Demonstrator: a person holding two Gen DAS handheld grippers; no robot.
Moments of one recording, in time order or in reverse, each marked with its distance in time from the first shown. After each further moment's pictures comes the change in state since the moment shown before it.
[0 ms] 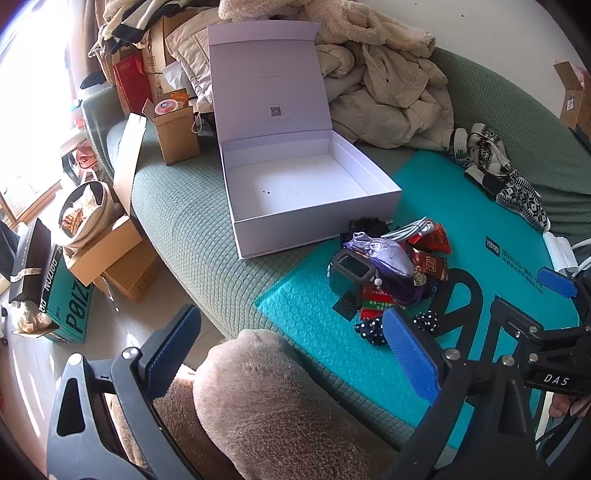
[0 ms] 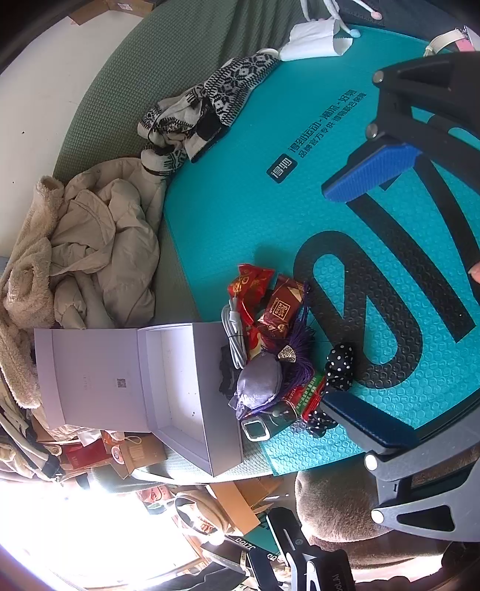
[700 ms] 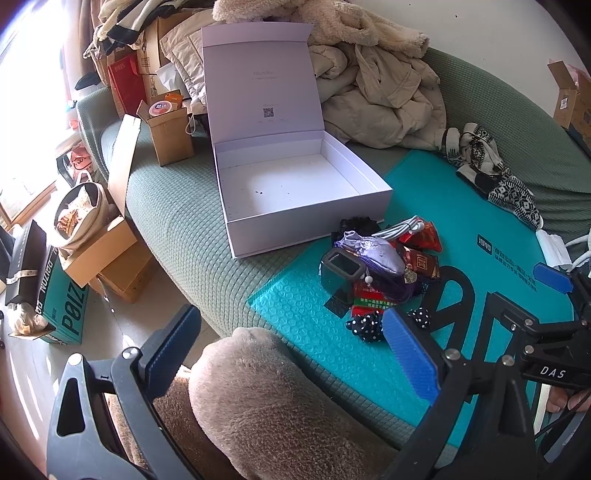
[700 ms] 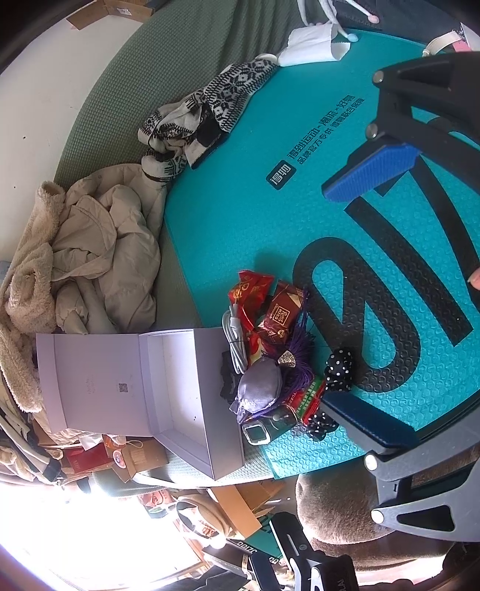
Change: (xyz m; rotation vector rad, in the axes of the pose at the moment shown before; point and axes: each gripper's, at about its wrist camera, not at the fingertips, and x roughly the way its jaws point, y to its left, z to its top) left arm -0.007 -0.002 0.000 0.006 0.002 -0.022; right arm -0.005 -0.002 0.000 0.003 0.000 -0.020
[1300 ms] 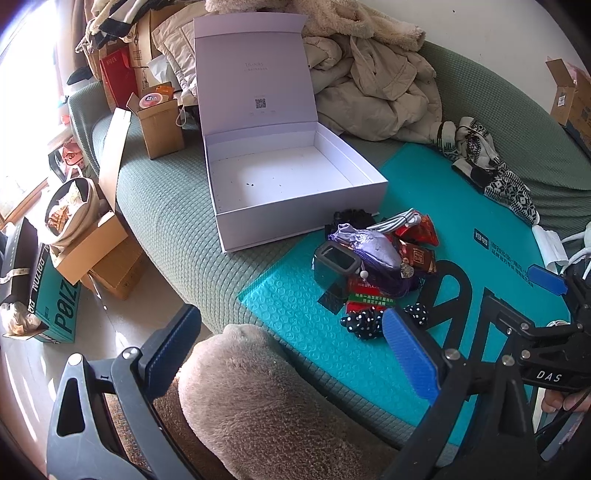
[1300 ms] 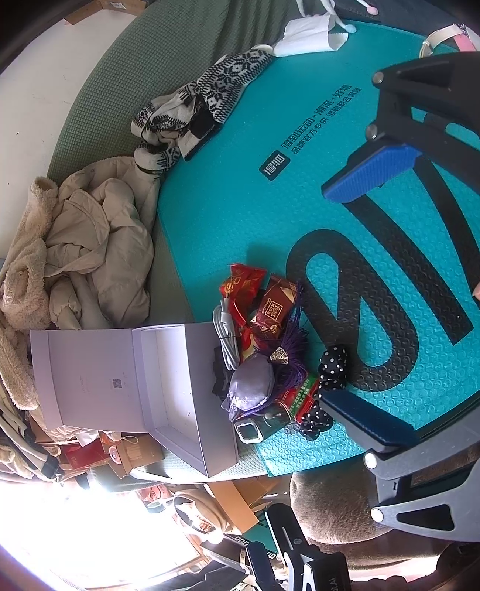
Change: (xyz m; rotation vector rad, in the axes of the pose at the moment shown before) left arm 0.013 -0.001 -0.001 0.005 0.026 -0.033; right arm 0.010 -0.001 -0.007 0.004 0.013 0.039
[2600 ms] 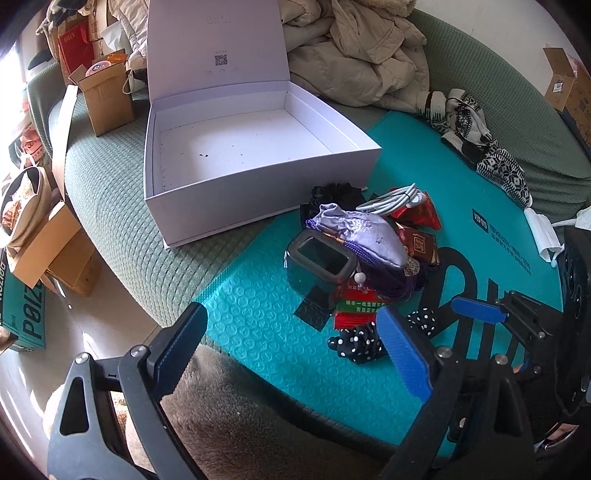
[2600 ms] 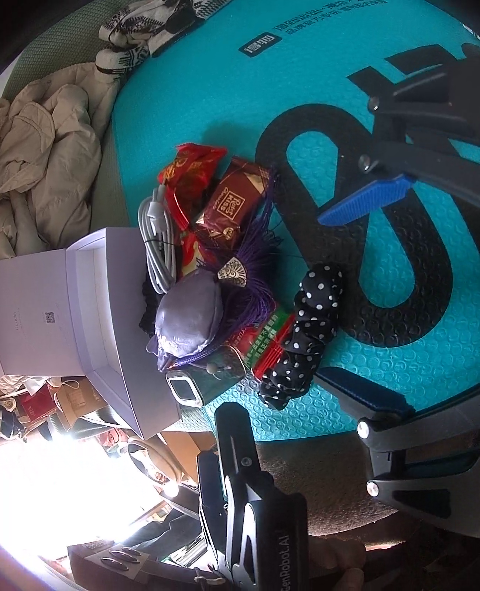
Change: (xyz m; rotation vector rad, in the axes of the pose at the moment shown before) left arm 0.096 -0.007 0.015 0.031 0.126 -0.133; right arm 0.085 0.032 -0.014 -0.081 0.170 0.292
